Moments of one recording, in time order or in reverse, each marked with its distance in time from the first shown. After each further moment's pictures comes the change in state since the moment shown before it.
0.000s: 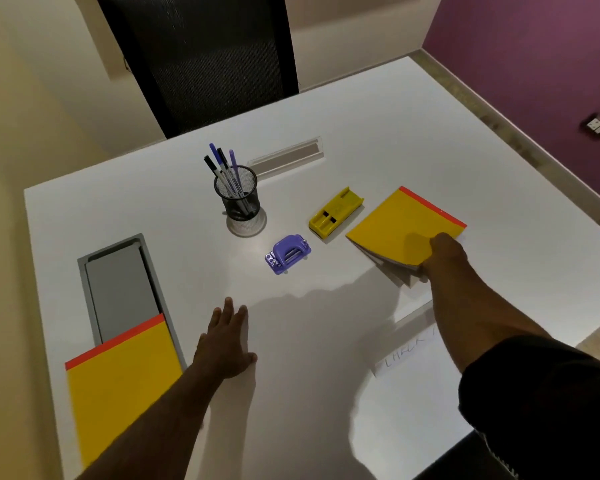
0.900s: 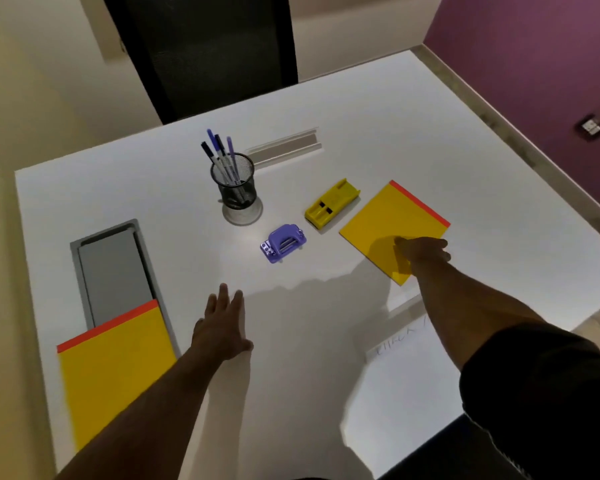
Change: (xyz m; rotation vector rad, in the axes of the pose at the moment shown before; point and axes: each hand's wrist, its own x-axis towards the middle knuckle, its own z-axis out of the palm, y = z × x) left_hand 0.004 0.005 0.003 0.030 0.040 -0.011; right_hand 0.006 0.021 0.015 -0.514 0.115 -0.091
